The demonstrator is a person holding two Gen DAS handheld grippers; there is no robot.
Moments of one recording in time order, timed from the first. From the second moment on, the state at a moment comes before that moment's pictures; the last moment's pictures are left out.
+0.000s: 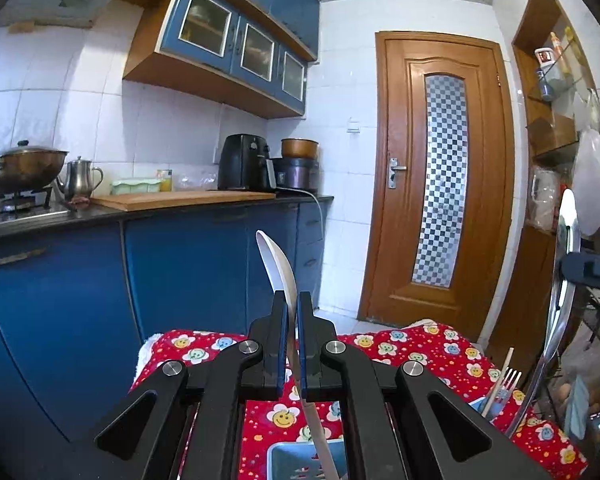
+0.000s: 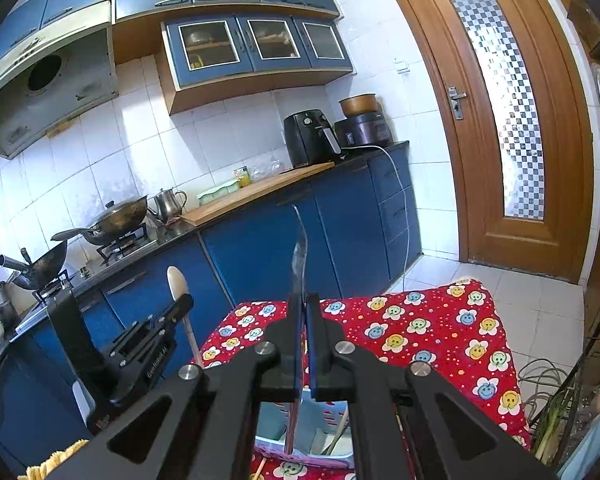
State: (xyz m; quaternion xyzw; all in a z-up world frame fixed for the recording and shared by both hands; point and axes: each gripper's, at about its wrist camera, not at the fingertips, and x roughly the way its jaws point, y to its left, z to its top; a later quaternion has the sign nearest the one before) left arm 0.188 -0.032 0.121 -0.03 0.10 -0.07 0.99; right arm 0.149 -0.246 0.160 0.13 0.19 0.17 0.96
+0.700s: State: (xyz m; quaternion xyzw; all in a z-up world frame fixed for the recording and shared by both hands) left arm 0.186 -0.032 0.071 -0.03 0.11 -0.05 0.99; right arm 0.175 -0.215 0.108 0.05 0.22 0.14 0.96
